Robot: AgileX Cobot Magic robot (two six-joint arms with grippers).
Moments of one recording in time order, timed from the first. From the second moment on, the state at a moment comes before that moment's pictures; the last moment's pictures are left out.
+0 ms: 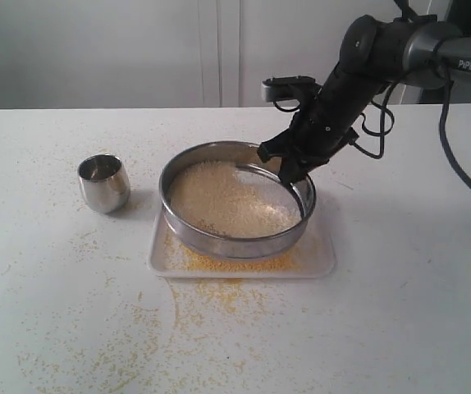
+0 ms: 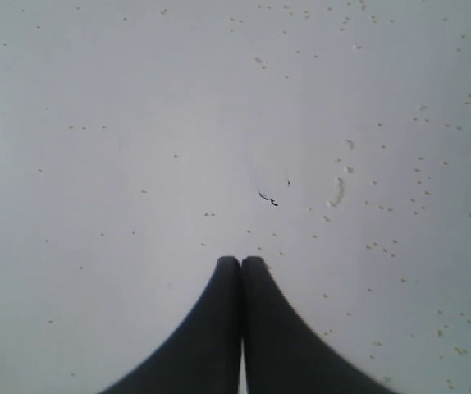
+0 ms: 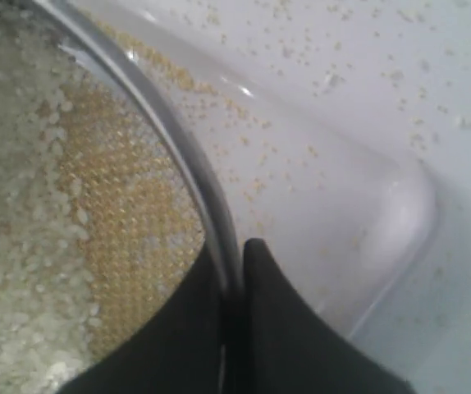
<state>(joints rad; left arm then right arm) -0.08 1.36 -0.91 0.26 0.78 -0.16 0.28 2.19 -1.79 0.35 1.01 -0.38</state>
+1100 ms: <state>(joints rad) -0.08 1.36 -0.91 0.26 0.78 -0.16 0.27 2.23 -1.82 0.47 1.06 -0.33</state>
